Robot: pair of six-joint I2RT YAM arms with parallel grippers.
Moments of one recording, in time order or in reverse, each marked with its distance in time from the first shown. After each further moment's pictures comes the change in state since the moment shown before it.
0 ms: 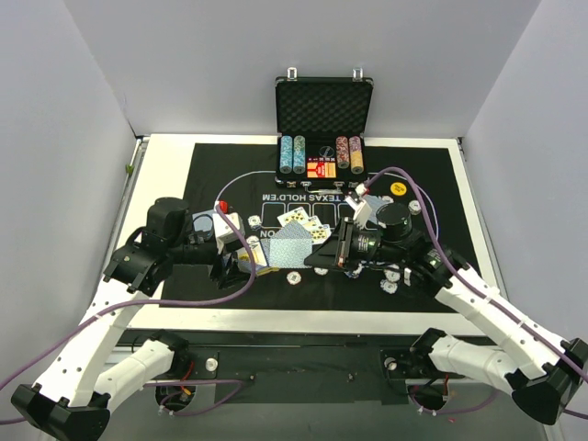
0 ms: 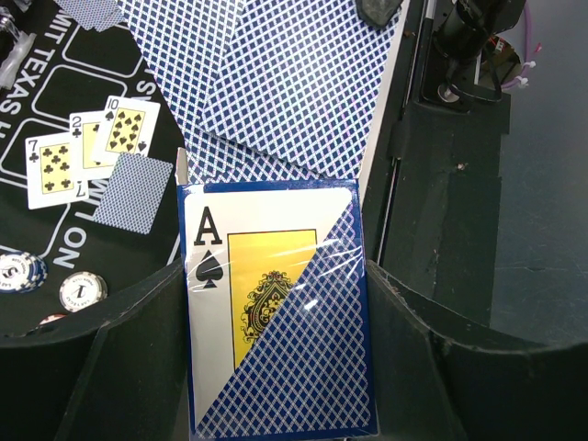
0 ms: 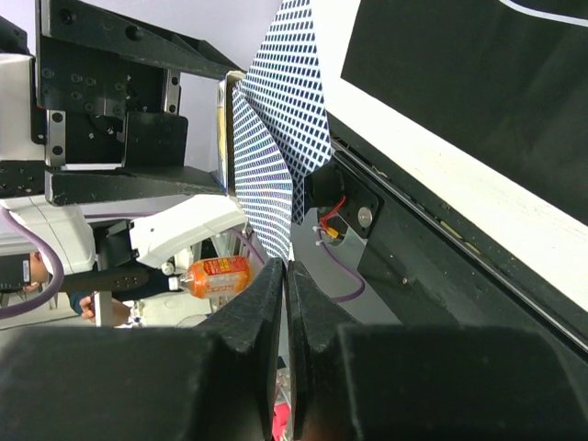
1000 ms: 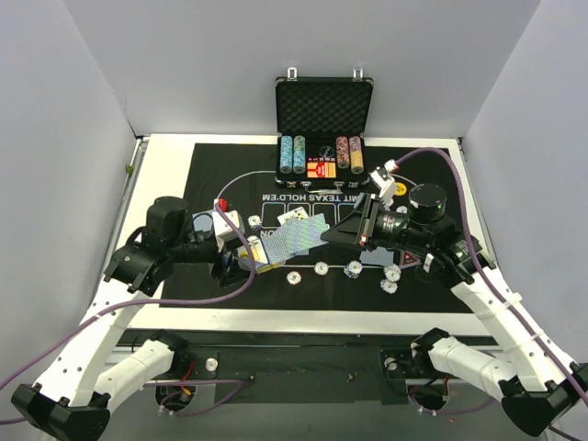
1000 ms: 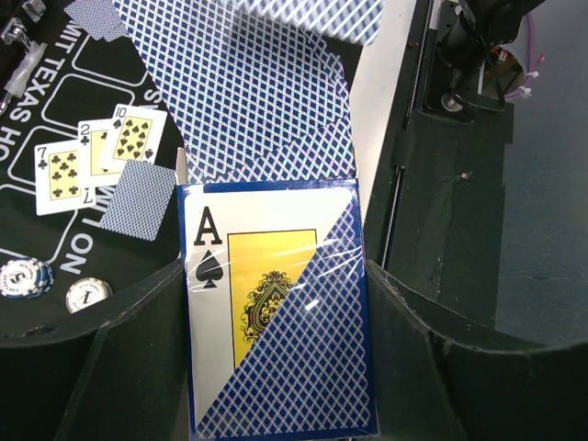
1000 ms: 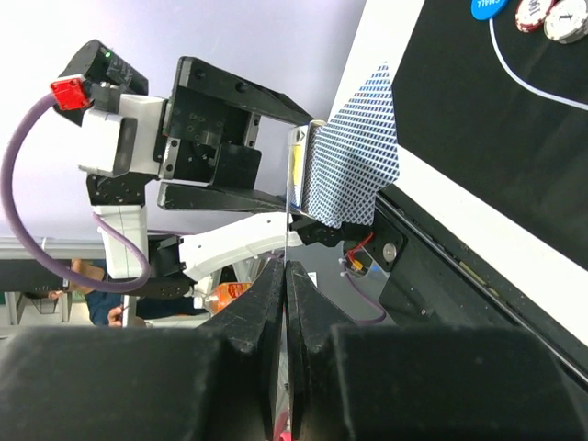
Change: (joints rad) left arm 0.000 0.000 -0.005 0.036 -0.002 -0.023; right arm -0.192 -0.040 0.141 -0.065 -0.138 -0.037
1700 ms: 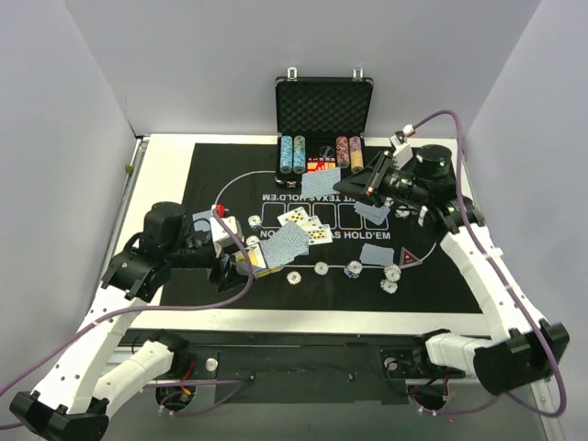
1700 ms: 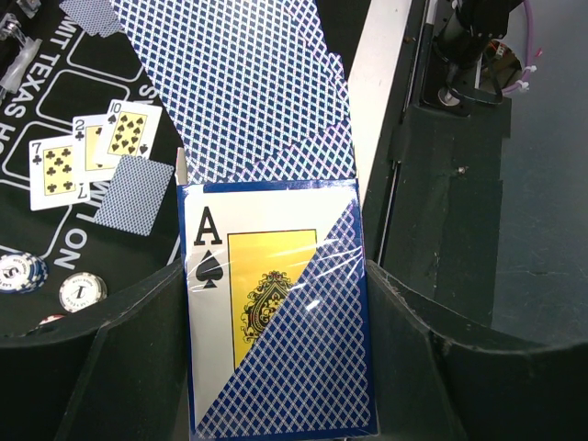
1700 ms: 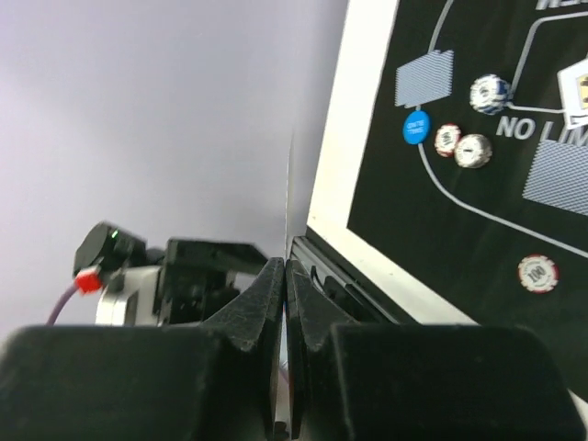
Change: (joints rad) left arm 0.000 -0.034 -0.025 -0.008 0.000 0.002; right arm -0.239 0.228 0.139 0.092 -0.045 0.003
